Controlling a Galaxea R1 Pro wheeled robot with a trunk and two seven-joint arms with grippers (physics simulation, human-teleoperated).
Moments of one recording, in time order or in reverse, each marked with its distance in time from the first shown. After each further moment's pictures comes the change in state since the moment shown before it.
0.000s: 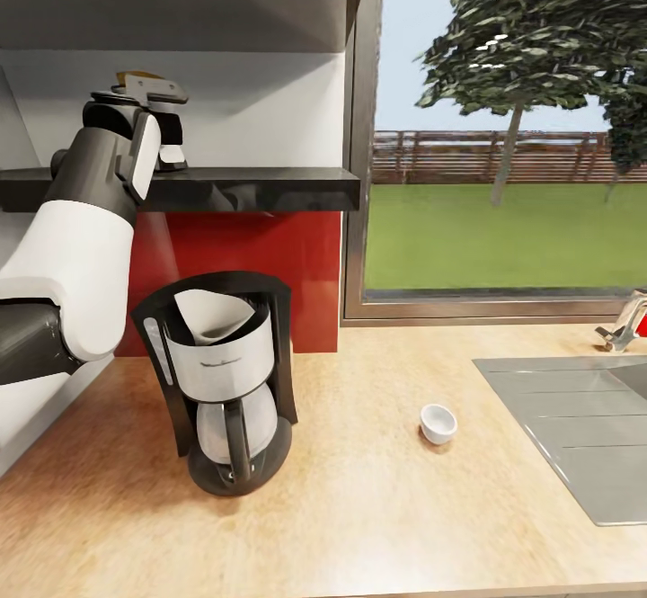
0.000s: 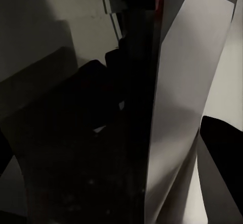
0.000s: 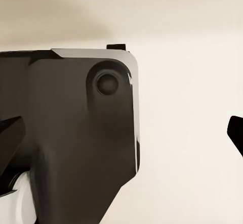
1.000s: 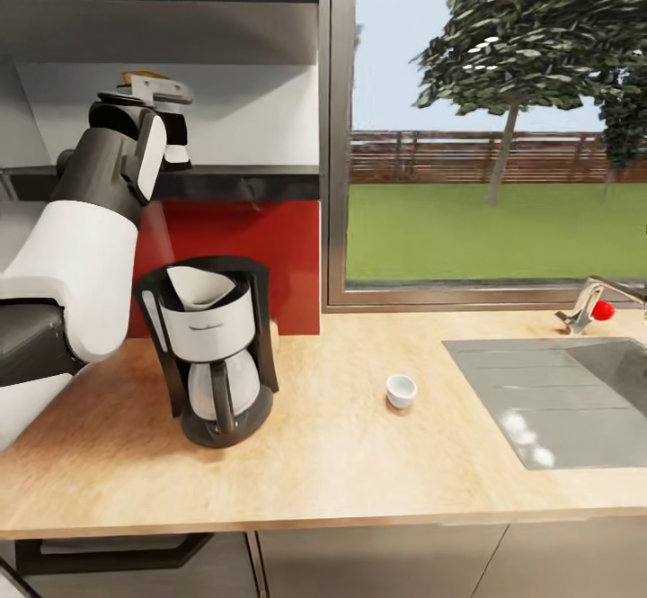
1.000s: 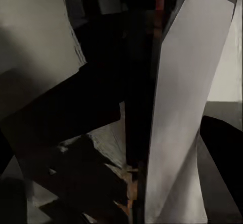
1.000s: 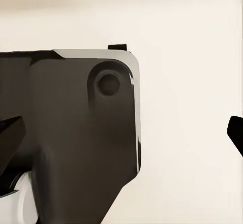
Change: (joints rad) left arm 0.000 -0.010 -0.012 0.002 0.003 -0.002 0.005; right arm 0.000 0.003 0.000 -0.001 0.000 0.000 0.000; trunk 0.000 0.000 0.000
